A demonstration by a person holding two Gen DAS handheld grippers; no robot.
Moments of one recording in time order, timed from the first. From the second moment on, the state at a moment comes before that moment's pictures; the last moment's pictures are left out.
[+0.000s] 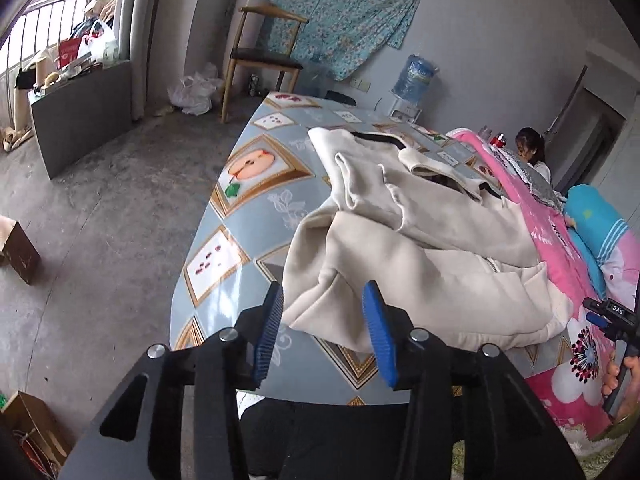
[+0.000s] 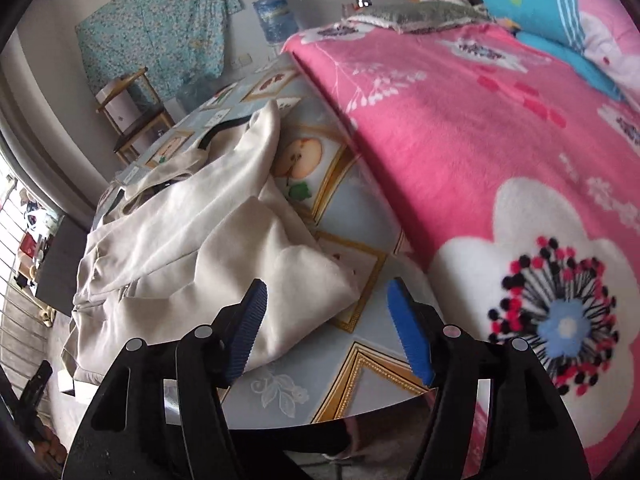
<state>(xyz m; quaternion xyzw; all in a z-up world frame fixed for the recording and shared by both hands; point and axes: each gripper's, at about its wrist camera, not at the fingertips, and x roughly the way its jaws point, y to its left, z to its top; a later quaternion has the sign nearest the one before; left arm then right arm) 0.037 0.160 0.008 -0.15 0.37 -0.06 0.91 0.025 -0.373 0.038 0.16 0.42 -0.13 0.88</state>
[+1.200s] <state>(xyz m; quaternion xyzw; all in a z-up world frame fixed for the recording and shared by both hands) 0.117 0.108 -0.032 0.01 0.45 -0.07 0.89 0.136 -0.104 -0.022 -0.19 0.50 0.25 0.81</state>
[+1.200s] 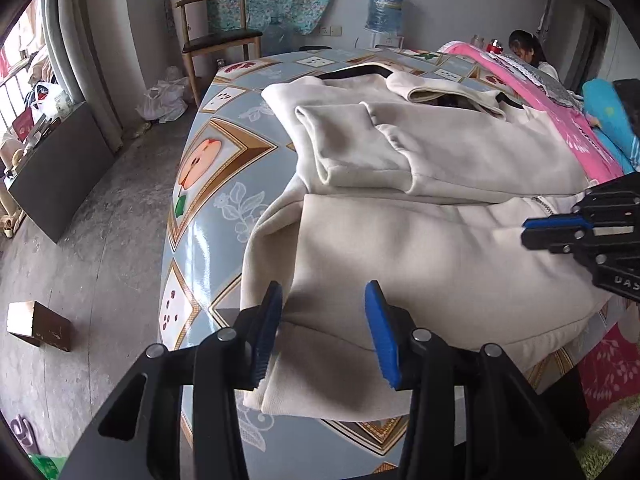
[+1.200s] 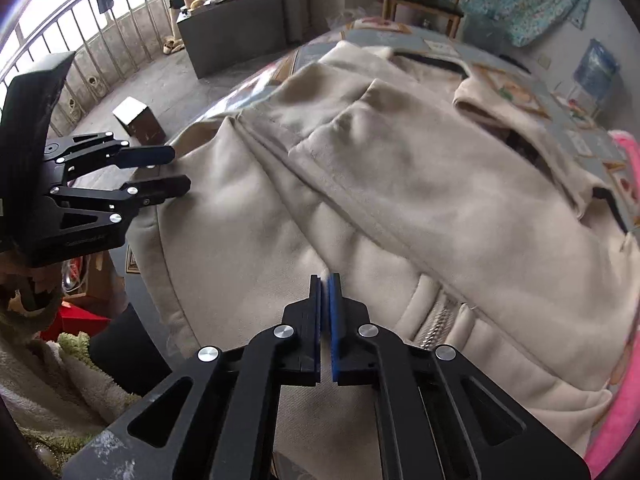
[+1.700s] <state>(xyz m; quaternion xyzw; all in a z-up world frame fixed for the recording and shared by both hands) 0.096 0.118 0.009 -0.03 0.37 -0.13 0.92 0.160 -0.093 -0.046 -0.25 0.46 0.17 0.83</state>
